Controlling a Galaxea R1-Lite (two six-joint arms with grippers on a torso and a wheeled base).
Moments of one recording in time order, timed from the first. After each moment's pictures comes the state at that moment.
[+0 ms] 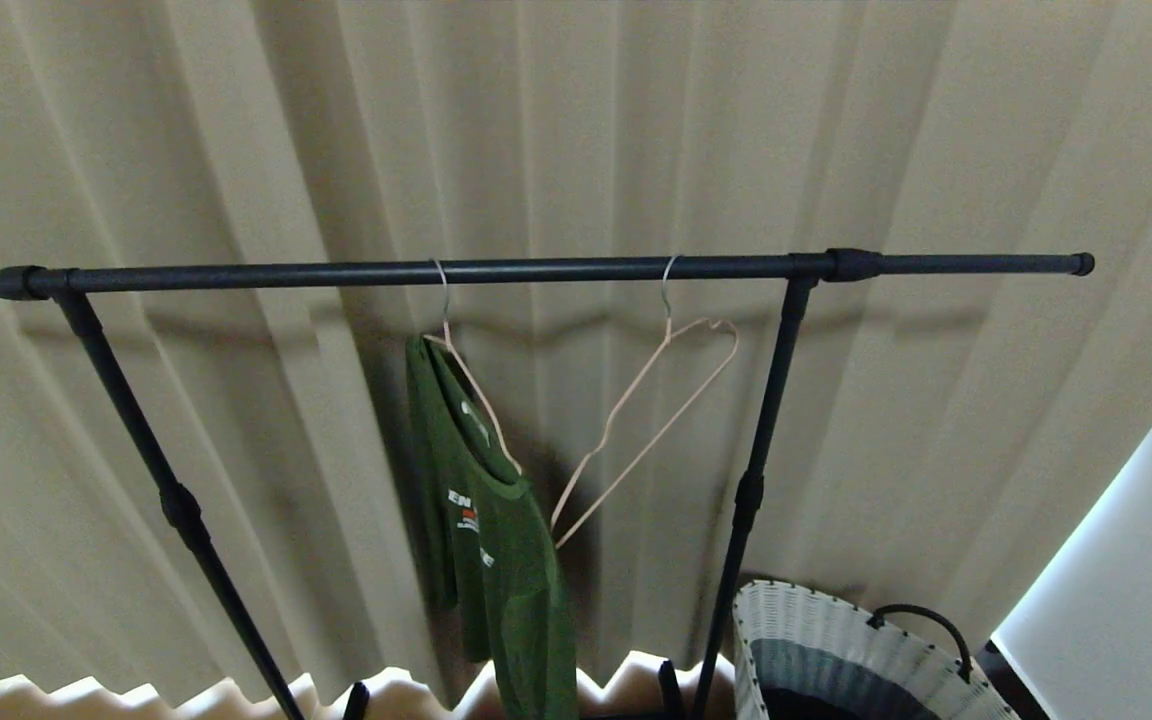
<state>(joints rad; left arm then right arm) 0.01 0.00 -0.04 0.11 -0.11 0.12 0.00 0.00 -0.01 0.02 0.01 0.01</state>
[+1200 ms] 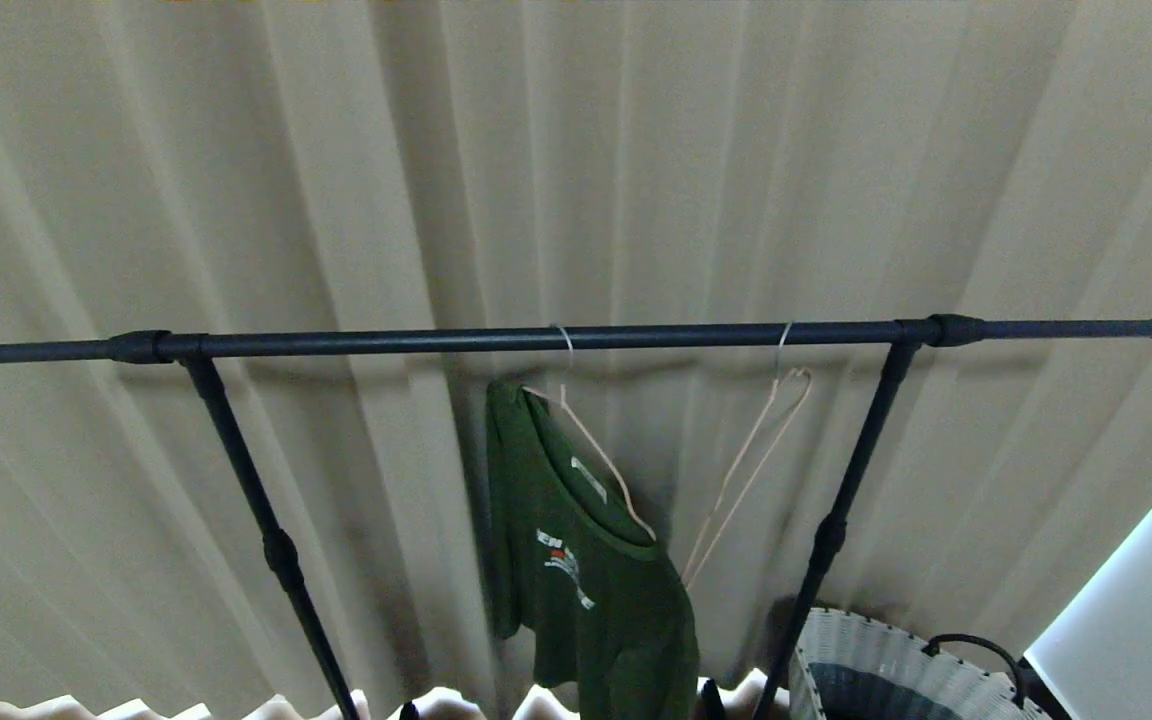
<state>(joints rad) 0.01 0.00 -0.04 0.11 -0.10 0.12 0.00 0.00 -0.01 0.02 0.01 0.01</state>
